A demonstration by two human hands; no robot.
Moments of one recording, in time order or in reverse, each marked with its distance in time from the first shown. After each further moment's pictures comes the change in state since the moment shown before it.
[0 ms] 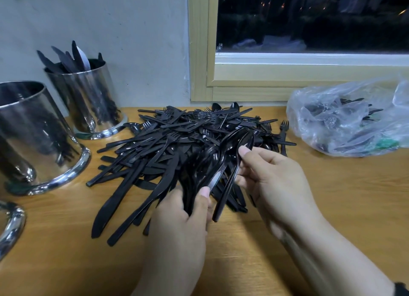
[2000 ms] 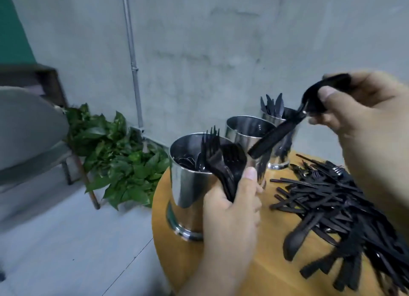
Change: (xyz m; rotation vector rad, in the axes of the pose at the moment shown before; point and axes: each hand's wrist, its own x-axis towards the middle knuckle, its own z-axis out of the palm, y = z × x) left_hand 0.005 0.009 -0.228 -0.685 0.346 0.035; right_hand -0.034 -0.078 0.283 -0.127 -0.462 -0.715
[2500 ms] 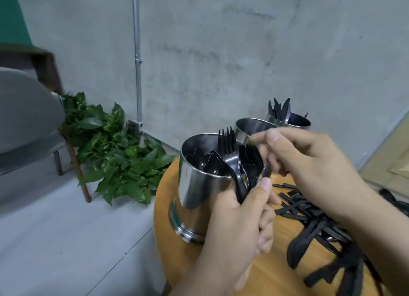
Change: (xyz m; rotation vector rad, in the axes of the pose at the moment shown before) left_hand 0.013 0.000 -0.027 -0.092 -0.277 -0.074; right_hand -0.032 0.001 0.044 -0.331 -0.565 0.122
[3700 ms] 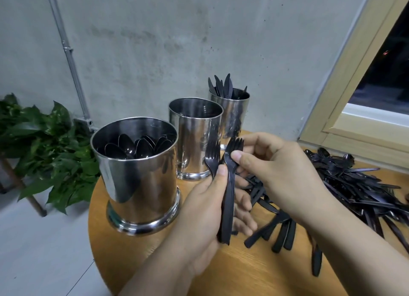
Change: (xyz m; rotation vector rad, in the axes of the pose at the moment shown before) left_hand 0.014 -0.051 0.043 0.002 -0.131 -0.257; right_hand -0.064 0.061 -0.040 0.180 0.186 0.241
